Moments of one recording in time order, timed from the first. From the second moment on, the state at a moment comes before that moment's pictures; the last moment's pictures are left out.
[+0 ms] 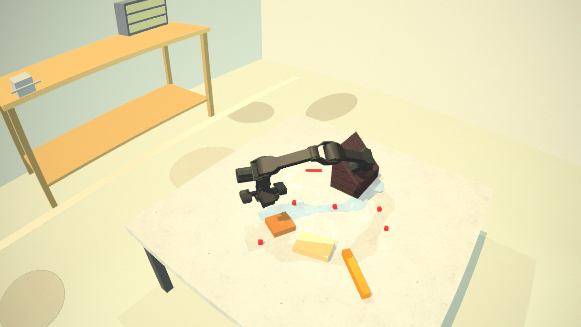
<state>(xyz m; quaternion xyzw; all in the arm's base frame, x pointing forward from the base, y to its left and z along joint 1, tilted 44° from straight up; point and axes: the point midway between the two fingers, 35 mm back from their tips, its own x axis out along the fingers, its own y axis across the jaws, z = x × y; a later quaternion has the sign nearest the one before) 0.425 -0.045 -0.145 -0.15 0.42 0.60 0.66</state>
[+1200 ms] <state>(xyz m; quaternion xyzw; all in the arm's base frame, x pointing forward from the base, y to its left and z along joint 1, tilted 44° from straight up) 0.422 0.002 -0.171 -0.17 0.40 0.63 0.65</state>
